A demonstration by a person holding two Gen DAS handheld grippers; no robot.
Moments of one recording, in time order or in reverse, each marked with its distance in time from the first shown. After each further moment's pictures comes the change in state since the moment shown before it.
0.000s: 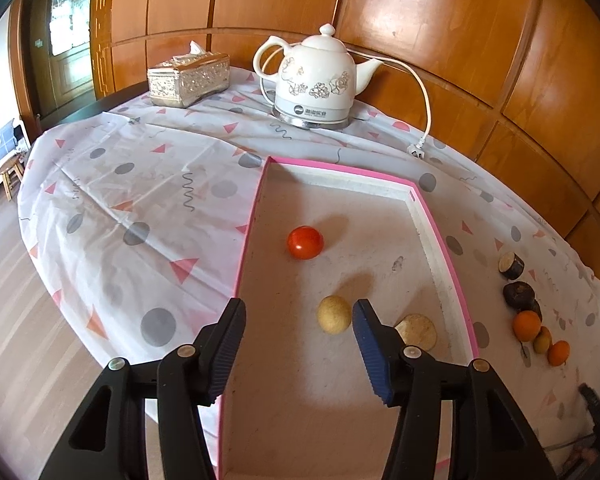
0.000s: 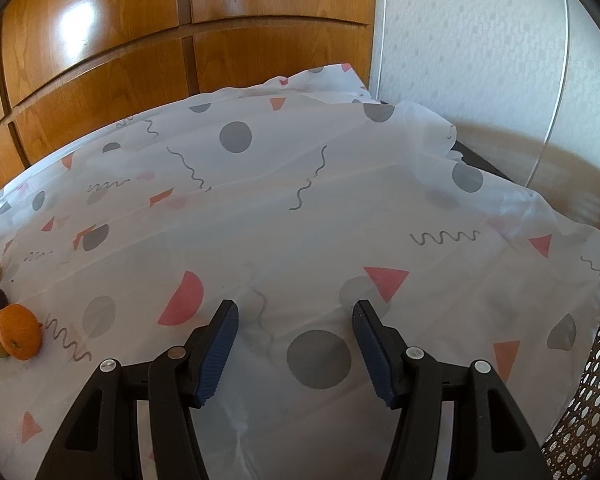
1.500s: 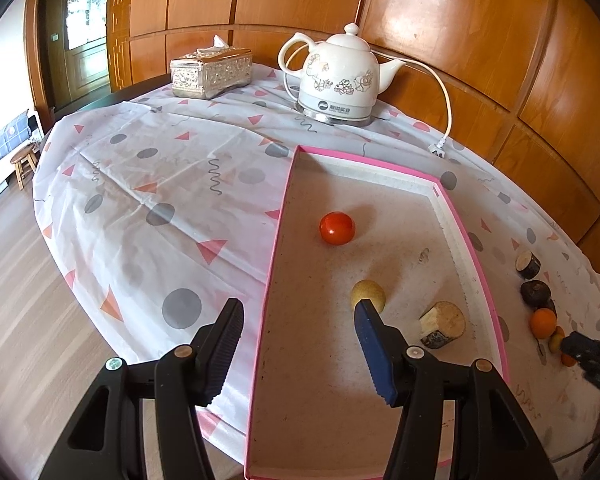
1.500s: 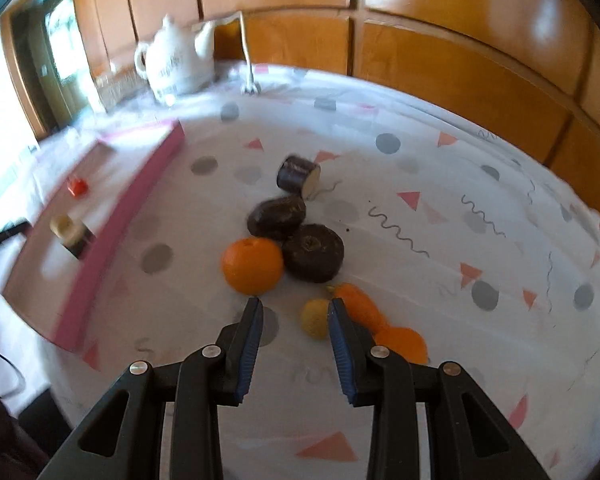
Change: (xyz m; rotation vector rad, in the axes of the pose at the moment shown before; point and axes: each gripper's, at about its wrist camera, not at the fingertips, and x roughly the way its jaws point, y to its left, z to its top) left arm 0.002 0.018 -0.015 -0.039 -0.001 0.035; right arm -0.060 0.213 -0.010 -0.791 0.130 0.608
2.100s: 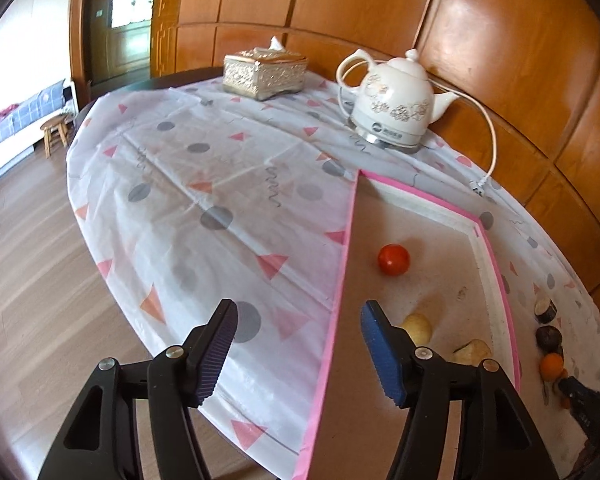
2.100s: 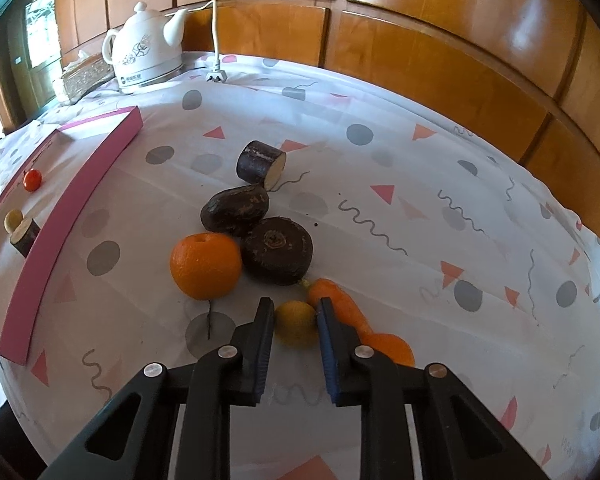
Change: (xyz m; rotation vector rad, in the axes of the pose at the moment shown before) left arm -0.003 0.043 0.009 -0.150 -0.019 0.063; right arm 0.014 -0.002 -0.002 0.033 -0.013 -0.120
